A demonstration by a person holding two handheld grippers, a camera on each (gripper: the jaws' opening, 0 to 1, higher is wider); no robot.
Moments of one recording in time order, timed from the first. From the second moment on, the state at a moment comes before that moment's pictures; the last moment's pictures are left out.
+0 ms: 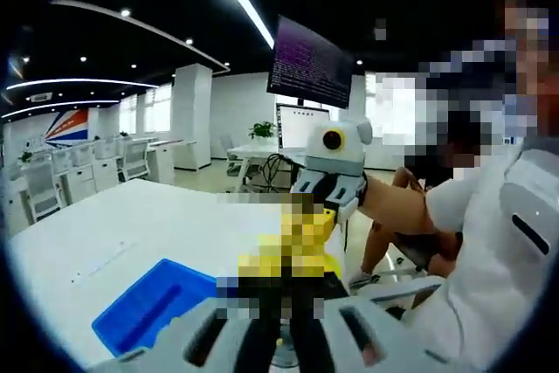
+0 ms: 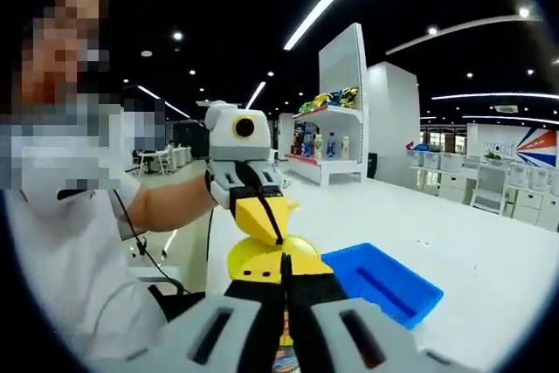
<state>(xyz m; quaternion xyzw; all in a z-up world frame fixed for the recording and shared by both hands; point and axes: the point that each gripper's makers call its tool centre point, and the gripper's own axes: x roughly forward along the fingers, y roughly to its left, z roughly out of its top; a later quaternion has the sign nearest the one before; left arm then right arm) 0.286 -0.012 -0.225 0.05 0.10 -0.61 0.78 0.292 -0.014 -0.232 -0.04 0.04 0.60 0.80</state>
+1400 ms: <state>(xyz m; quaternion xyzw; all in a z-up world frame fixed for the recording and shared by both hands) 0.290 -0.006 -0.231 0.03 0.07 -0.63 0.77 0.289 -0.019 -0.233 -0.01 0.06 0.61 0.79</state>
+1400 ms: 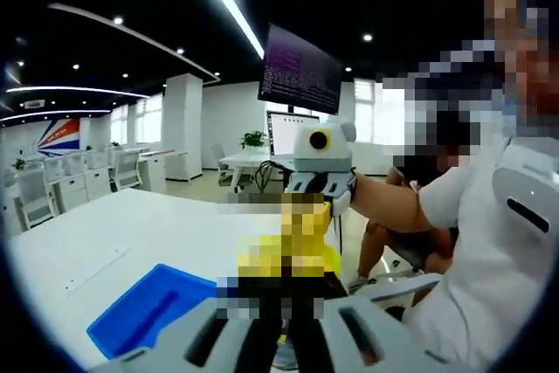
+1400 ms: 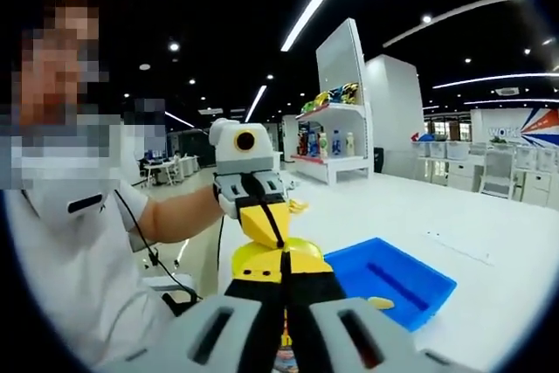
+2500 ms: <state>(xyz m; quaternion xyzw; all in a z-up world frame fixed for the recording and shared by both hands) 0.287 0.055 -0.228 0.07 -0.08 -0.59 0.80 0.321 -0.073 -0.226 0.08 -0.05 0.52 0.85</state>
